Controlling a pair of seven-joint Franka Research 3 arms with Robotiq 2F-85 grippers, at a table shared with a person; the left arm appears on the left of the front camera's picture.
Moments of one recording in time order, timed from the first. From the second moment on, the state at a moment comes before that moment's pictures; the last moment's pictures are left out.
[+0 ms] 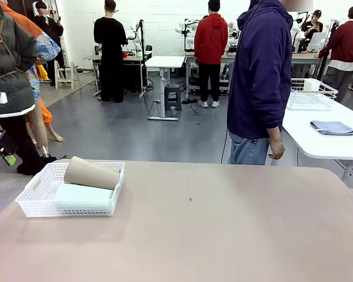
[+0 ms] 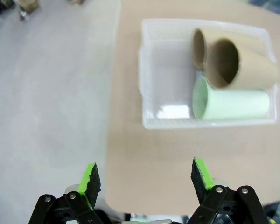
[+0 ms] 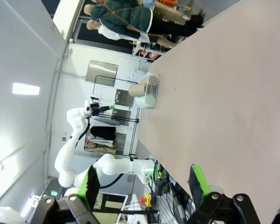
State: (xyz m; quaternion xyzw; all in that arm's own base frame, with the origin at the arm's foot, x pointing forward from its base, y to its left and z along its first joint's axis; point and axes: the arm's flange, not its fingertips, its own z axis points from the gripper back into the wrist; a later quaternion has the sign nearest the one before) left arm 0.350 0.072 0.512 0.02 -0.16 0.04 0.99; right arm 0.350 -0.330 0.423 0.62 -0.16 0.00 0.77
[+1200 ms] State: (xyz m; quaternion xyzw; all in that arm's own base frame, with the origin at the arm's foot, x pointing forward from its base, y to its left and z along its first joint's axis) left arm 0.321 0.301 0.484 -0.56 -0.01 0.03 0.83; right arm 0.349 -0.330 0.423 0.62 -0.16 0.00 0.77
